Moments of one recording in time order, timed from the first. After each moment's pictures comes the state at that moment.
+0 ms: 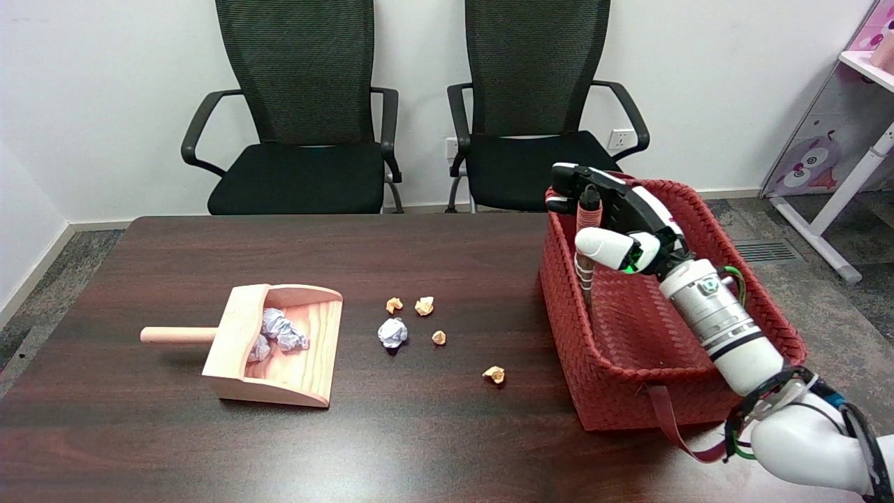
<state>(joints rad) -0.19 -0.67 1.07 -1.49 -2.04 0.92 1.19</state>
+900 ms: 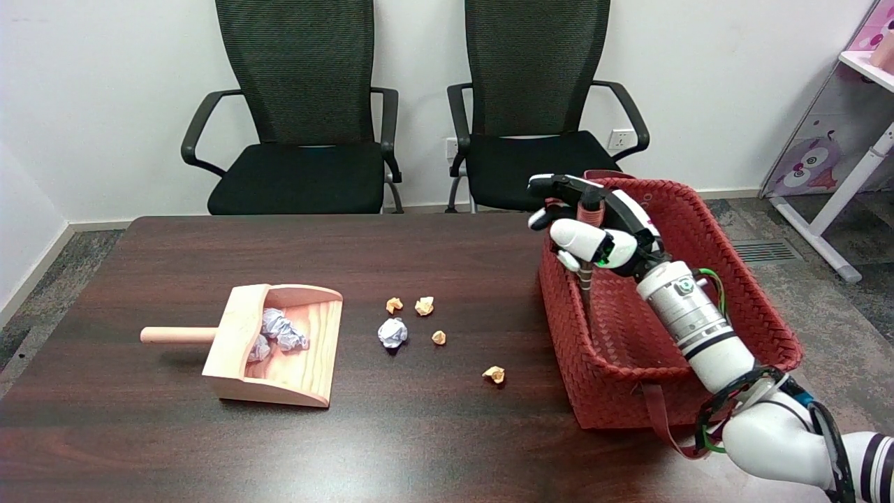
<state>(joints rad) -0.11 -0.74 1.03 -1.45 -2.06 0.88 1.23</state>
